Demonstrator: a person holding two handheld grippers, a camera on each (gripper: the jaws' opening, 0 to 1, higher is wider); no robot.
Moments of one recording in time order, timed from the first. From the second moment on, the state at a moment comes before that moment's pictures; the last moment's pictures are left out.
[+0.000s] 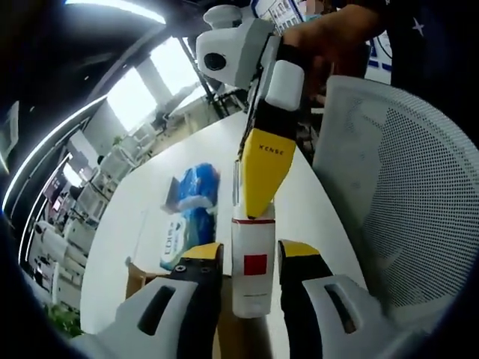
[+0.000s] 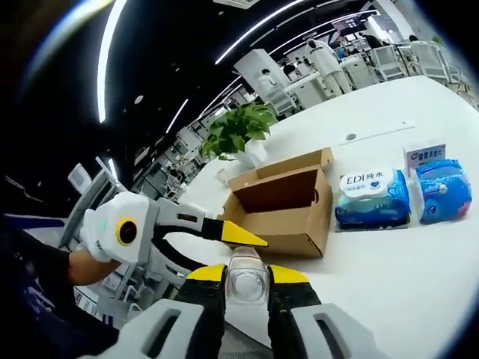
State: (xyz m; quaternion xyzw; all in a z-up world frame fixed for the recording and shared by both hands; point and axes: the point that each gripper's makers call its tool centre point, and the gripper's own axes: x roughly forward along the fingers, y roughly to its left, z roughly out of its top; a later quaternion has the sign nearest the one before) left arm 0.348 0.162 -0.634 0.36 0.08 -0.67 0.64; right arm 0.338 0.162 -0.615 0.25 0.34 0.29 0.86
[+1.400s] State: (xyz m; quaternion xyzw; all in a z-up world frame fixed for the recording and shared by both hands) left arm 0.373 0.198 -0.613 0.20 0.19 -0.63 0.73; right arm 0.357 0.146 -0.585 0.00 0.34 0.40 0.85
